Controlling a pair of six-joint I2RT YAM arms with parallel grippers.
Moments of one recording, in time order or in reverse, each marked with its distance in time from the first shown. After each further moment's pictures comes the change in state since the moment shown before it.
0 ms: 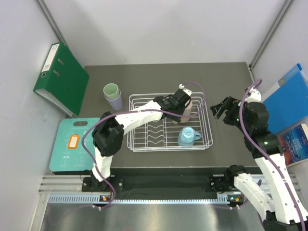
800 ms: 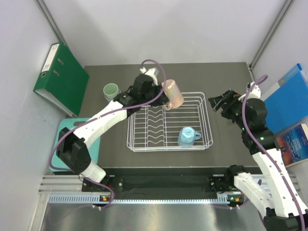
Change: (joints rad) left arm 0.209 -0.425 -0.232 0.206 0.222 -0.285; right arm 0.004 0.062 -0.005 0.148 -0.006 0.129
